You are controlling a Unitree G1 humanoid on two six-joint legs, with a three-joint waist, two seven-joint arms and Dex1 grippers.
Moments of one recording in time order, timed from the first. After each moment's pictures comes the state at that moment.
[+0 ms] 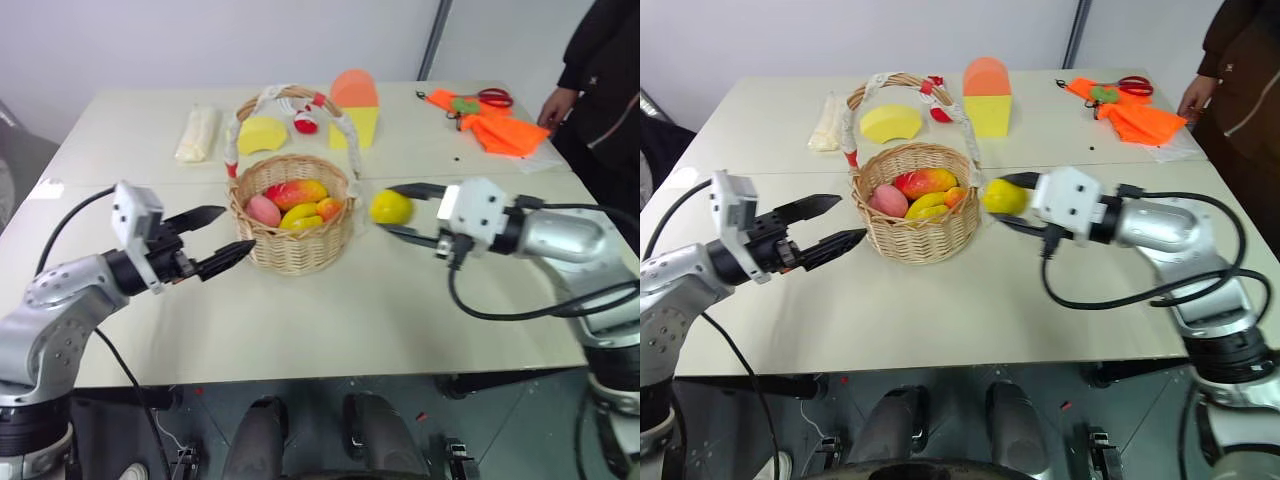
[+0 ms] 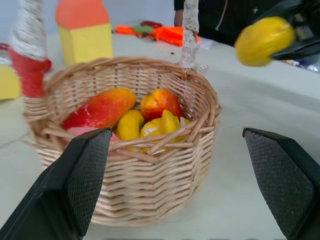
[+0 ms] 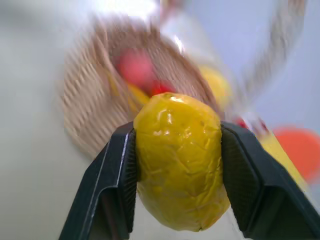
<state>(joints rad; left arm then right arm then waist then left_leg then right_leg) -0.16 0.71 0.34 -0.40 -0.76 0.62 -0.80 -0.53 -0.68 0.13 -0.42 0.36 0.30 0.81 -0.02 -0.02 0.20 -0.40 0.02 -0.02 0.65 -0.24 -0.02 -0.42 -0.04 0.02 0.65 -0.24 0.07</state>
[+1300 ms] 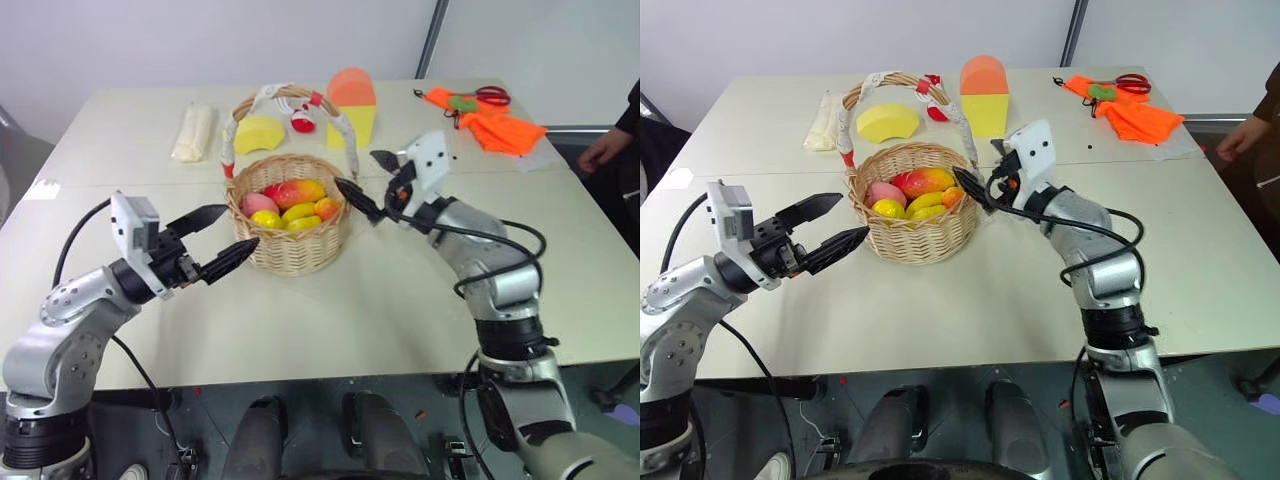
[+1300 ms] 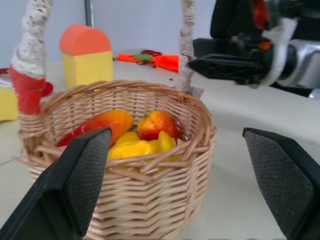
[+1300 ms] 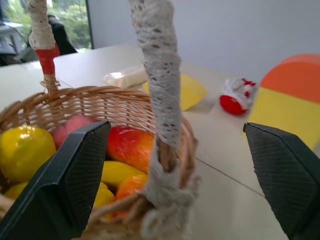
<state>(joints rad) -0.12 0.62 0.30 -0.44 -0.77 0.53 -0.76 -0.64 -0.28 0.03 -0.06 0.31 0.51 0.49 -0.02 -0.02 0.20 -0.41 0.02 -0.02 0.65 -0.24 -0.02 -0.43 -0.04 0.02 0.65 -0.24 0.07</state>
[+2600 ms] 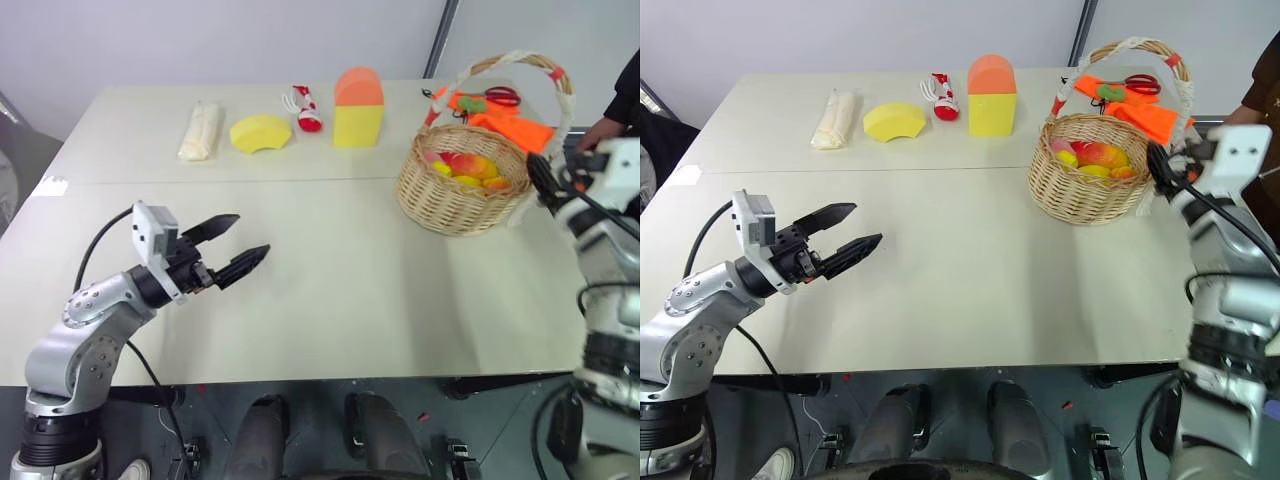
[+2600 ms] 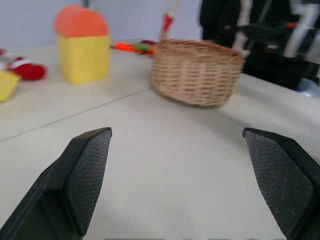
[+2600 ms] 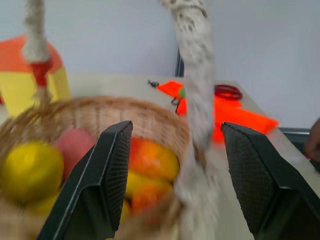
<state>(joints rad) -0.09 0.60 0.28 -0.39 -0.72 0.52 -0.71 -0.35 -0.62 -0.50 -0.01 0.42 0.41 0.41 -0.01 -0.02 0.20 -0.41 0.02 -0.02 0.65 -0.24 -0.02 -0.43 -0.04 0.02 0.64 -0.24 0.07</state>
